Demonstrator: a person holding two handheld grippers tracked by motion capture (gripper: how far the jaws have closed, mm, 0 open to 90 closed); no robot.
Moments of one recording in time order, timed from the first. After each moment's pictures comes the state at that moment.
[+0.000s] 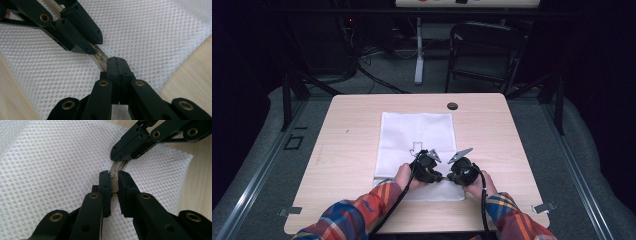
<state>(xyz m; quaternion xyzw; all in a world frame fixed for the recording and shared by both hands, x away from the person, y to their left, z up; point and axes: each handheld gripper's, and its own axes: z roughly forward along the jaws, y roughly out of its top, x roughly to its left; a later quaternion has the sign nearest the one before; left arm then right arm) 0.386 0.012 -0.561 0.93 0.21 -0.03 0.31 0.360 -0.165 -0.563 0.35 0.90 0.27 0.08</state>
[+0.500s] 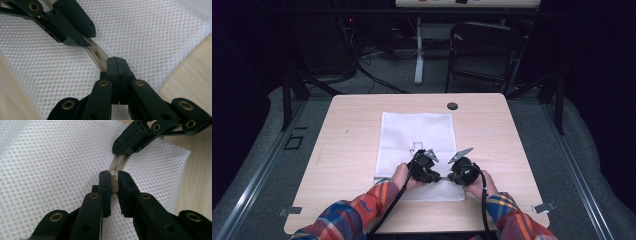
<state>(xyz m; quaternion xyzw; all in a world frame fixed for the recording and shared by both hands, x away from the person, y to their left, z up) 0.386 0.018 -0.560 0.93 0.21 -0.03 0.31 0.361 -0.167 -0.562 0.34 0.90 0.26 0.08</state>
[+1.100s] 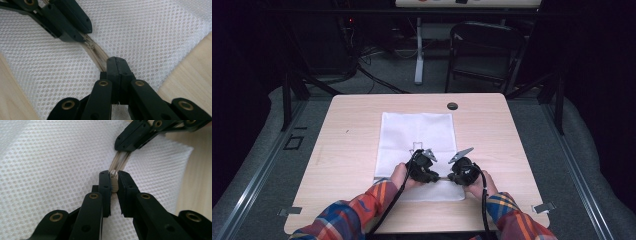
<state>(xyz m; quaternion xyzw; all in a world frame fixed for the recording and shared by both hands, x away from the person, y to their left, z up) 0.387 0.024 -0.560 0.93 0.21 -0.03 0.31 0.361 -0.168 -0.561 0.34 0.90 0.26 0.08</state>
